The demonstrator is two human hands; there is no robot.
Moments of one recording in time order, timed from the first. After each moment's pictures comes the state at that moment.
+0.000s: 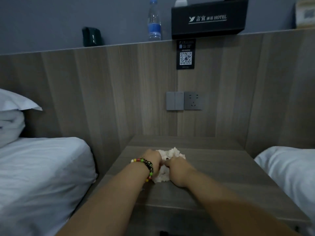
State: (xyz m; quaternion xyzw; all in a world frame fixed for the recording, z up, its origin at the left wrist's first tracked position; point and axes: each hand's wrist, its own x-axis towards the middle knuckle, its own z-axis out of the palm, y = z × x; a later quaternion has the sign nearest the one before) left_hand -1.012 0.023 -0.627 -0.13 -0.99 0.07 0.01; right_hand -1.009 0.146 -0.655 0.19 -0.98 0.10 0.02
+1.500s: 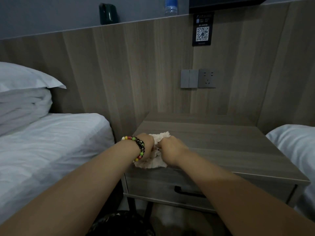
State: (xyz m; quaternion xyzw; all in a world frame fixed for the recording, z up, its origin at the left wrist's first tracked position) left_hand -0.933 -0.035 -0.616 -0.10 -0.98 0.16 -0.08; right_hand -0.943 0.087 -0.649 0.23 -0.96 0.13 0.03
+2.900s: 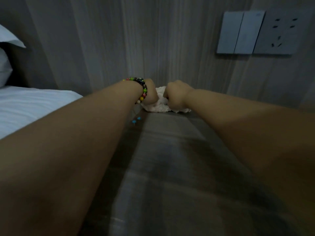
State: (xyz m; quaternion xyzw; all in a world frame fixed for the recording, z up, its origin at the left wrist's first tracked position) left_hand -1.222 -0.099 -0.626 0.04 -1.00 -0.01 0.00; right_hand -1.224 0.030 -0.633 0.28 -0.96 -0.03 0.09
